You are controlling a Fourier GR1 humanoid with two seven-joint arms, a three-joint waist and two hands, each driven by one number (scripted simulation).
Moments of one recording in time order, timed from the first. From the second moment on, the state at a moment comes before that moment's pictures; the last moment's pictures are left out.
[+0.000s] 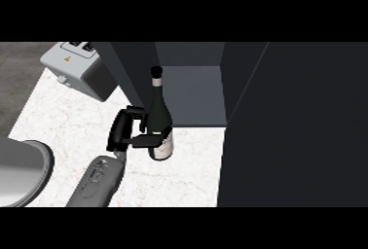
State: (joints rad) left arm -0.35 0.02 -0.09 -1.04 -0.10 0.20 -0.28; right arm 0.44 -0.07 0.19 -2.47 -0.14 0.26 0.22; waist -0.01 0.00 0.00
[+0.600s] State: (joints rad) left arm -0.38 0.05 -0.22 -1.05 -0.03 0.40 -0.13; right arm 0.45 -0.07 0.19 -2.46 -0.15 0.28 0.19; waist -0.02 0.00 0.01
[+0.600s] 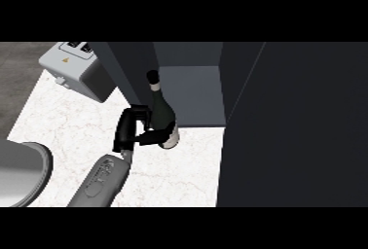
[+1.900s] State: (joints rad) left arm -0.42 0.06 -0.36 -0.95 -0.12 0.78 -0.06; right arm 0.44 -0.06 0.18 -2.42 -0.18 0.35 0.15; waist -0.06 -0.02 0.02
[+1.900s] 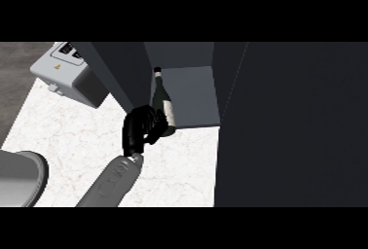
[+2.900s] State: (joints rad) left arm -0.42 0.08 -0.41 -0.92 -0.19 0.93 -0.05; right arm 0.46 -0.05 0.21 -2.41 -0.20 0.39 0.13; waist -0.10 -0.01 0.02
